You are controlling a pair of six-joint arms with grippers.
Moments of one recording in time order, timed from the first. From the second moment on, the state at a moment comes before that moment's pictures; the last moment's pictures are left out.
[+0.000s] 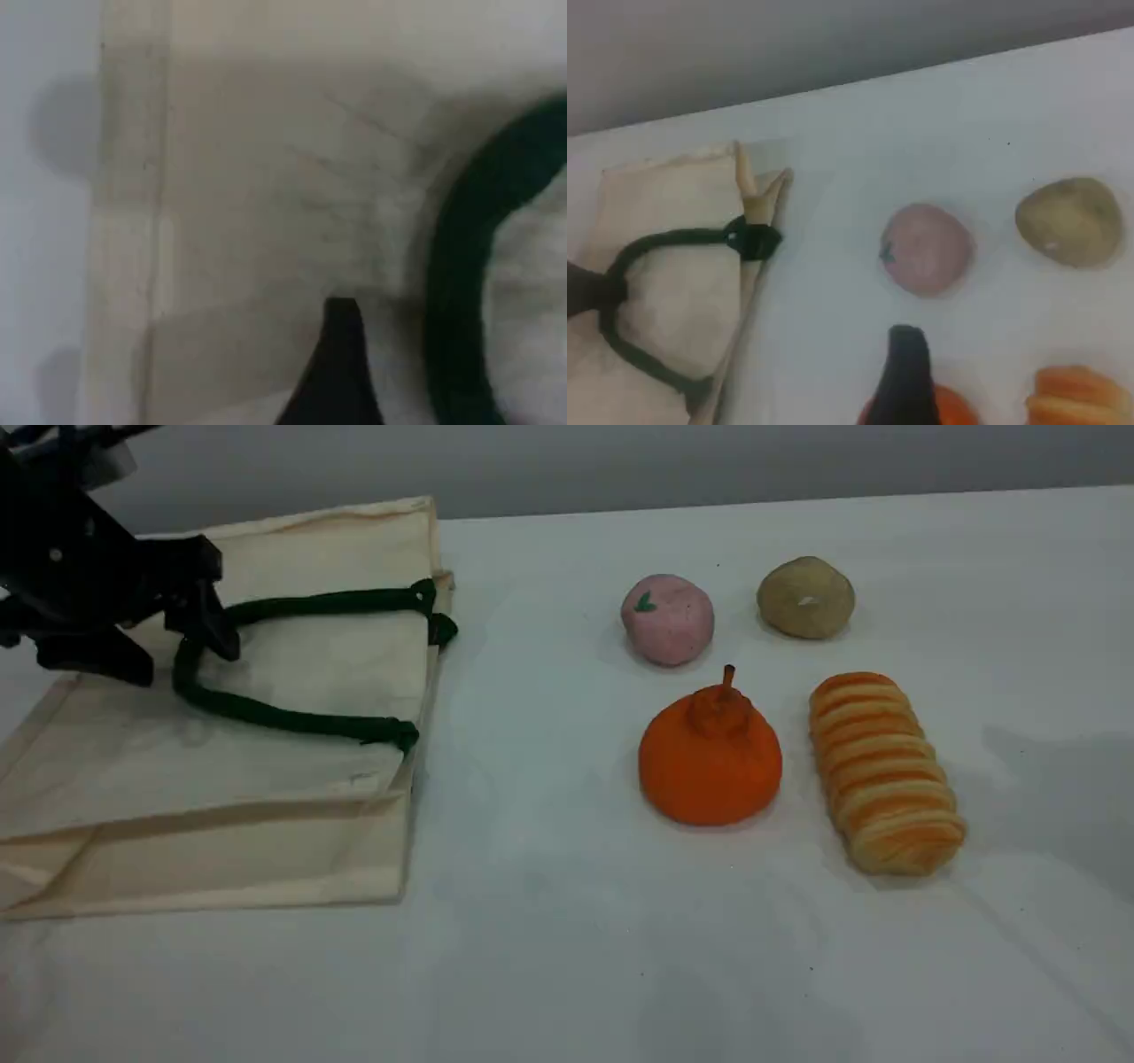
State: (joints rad) left arm 0.04 2.10 -1.16 -0.55 0.29 0.38; right arm -0.01 1.39 -0.72 1.50 0.51 -1.23
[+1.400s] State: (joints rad) left arm 0.03 1.93 -1.44 -0.78 0.74 0.48; right arm -0.01 1.47 -0.72 1.59 0.54 -1.35
